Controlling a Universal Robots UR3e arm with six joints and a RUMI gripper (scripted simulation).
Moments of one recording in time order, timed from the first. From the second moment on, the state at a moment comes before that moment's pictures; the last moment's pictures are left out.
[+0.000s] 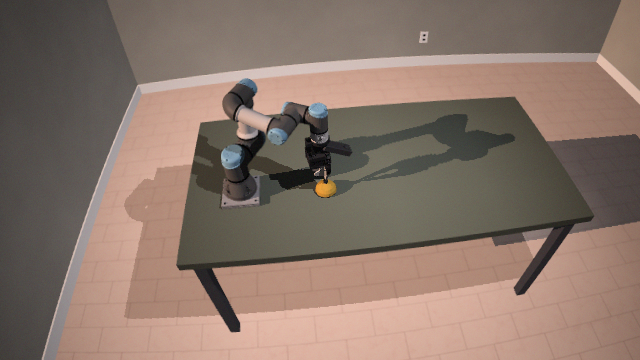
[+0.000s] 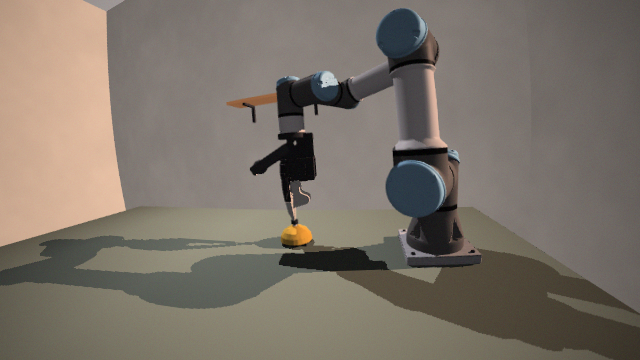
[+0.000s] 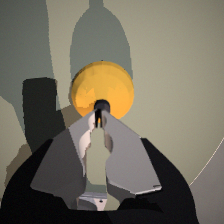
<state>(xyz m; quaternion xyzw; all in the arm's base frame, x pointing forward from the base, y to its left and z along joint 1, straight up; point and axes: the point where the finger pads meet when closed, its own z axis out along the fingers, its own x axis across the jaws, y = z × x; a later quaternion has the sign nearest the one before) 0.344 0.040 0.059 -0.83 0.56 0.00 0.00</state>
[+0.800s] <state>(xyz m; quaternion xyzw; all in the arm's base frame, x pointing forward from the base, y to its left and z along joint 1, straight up) 0.344 0.040 0.070 -0.83 0.56 0.00 0.00</state>
